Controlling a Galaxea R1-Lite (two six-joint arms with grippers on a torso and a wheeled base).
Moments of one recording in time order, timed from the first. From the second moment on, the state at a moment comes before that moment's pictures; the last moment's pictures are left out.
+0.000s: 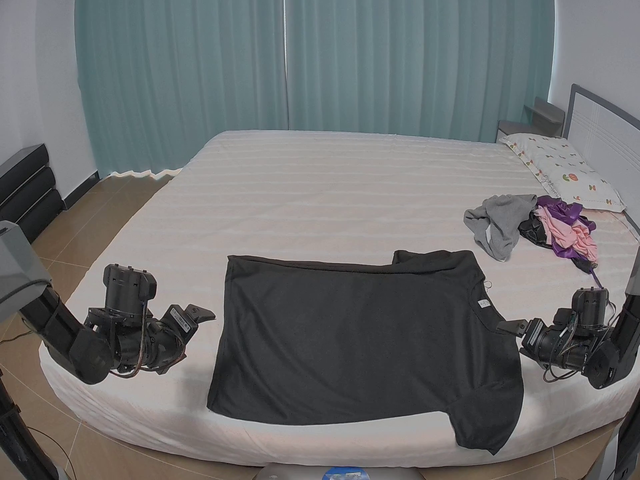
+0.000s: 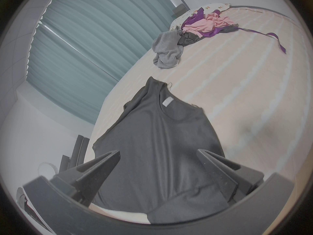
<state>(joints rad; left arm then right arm) -0.20 1.91 -0.54 -0.64 -0.07 -1.01 -0.08 2.05 -0.26 -1.14 0.30 0.64</state>
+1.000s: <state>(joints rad) -0.24 2.02 -0.34 -0.91 -0.07 -1.09 -0.04 2.02 -0.14 -1.15 0.31 0.64</state>
